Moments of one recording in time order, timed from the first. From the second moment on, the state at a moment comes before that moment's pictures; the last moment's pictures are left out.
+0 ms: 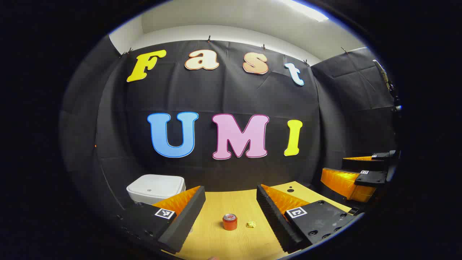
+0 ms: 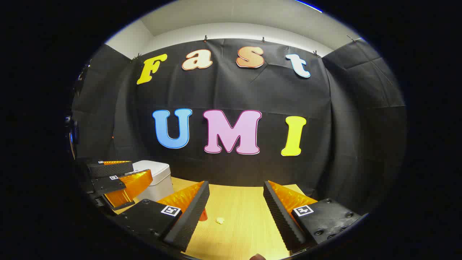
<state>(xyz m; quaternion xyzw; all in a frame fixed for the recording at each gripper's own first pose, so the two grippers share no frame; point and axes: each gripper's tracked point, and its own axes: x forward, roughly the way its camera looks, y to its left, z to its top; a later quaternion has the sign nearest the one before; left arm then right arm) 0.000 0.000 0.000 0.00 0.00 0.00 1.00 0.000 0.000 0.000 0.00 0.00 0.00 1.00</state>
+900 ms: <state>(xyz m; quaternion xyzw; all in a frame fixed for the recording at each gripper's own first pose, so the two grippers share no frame) -0.010 0.051 0.012 0.01 -0.01 0.03 1.00 -0.008 0.012 0.005 0.00 0.00 0.01 1.00</state>
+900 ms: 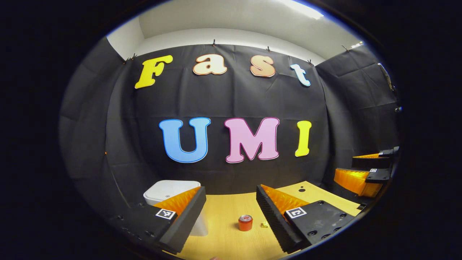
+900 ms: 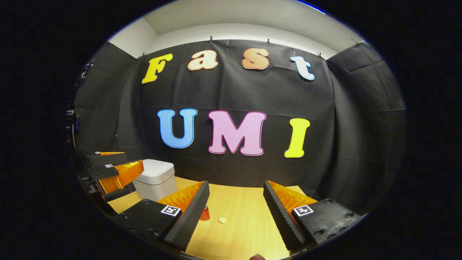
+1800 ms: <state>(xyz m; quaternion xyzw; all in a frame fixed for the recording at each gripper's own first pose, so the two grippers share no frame) 0.070 0.225 0.027 0.01 0.05 0.06 1.00 -0.008 0.016 -0.001 0.00 0.01 -0.02 1.00</state>
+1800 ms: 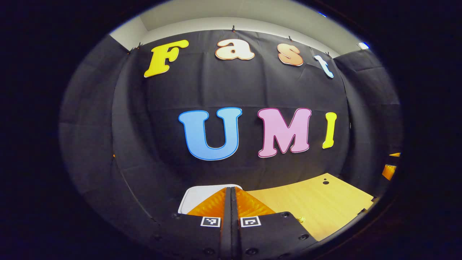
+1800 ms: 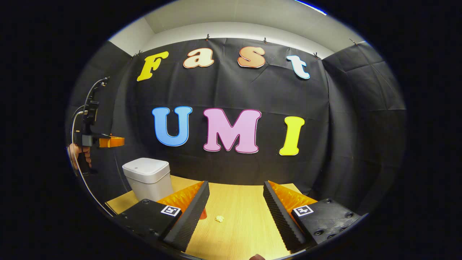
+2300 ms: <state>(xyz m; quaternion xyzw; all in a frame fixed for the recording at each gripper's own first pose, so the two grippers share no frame) 0.153 0.259 -0.073 0.00 0.25 0.03 0.97 0.021 0.013 -0.015 0.00 0.02 0.00 1.00</state>
